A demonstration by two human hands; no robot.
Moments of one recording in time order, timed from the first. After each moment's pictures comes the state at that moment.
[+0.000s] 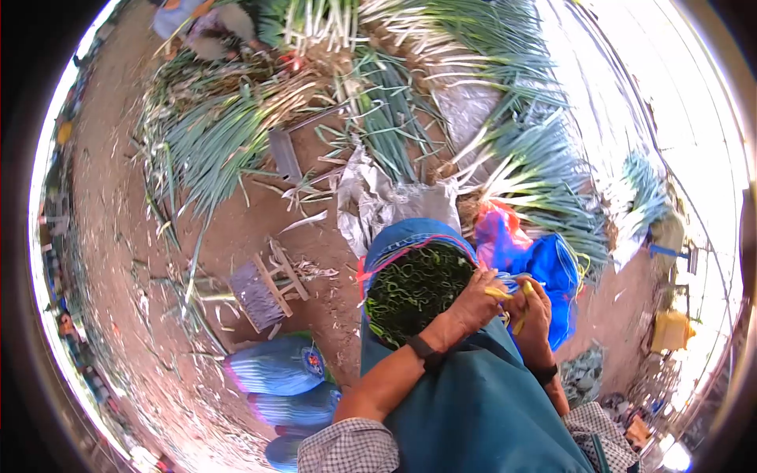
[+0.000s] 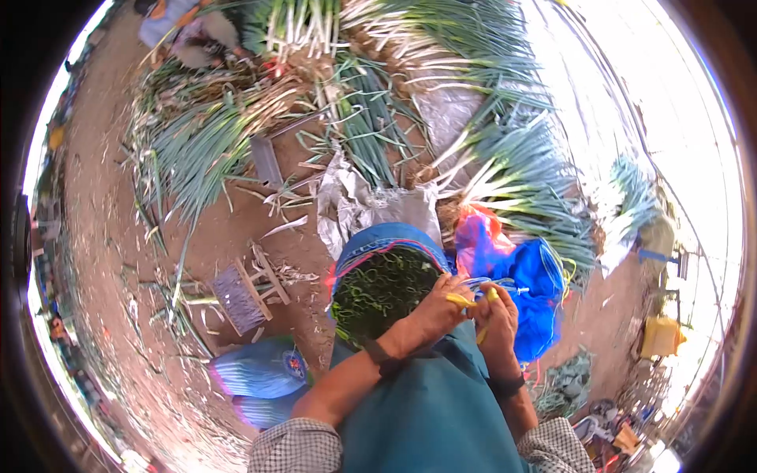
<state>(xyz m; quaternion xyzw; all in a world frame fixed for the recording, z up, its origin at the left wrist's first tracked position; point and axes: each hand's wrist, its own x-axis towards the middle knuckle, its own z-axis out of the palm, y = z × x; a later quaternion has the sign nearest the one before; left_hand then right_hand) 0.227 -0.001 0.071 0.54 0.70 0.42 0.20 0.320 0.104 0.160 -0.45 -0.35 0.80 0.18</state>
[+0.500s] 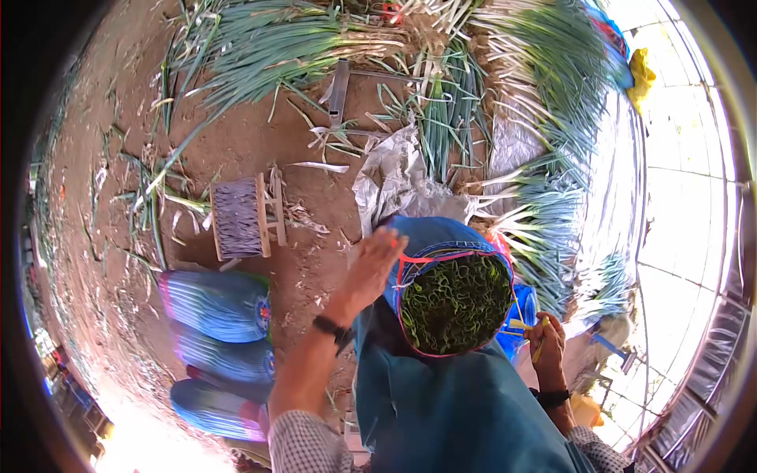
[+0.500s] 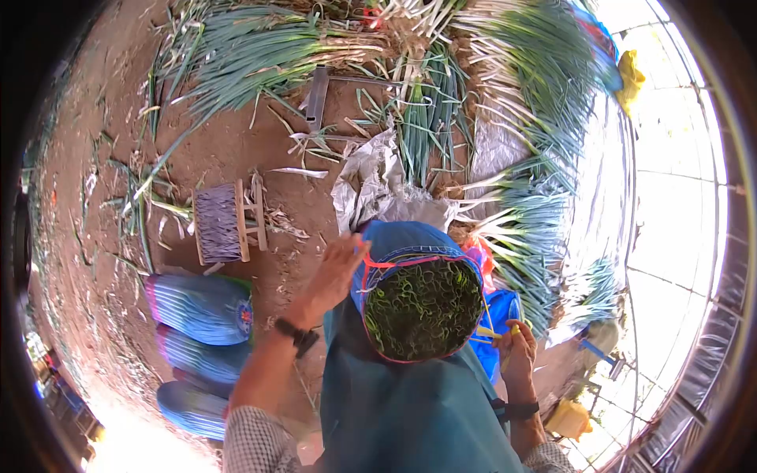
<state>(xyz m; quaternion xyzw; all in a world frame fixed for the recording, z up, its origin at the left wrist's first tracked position) 0.132 -0.275 0.007 0.29 0.90 0.31 0.11 0.309 0.101 0.162 -0.42 -0.56 0.71 0.01</state>
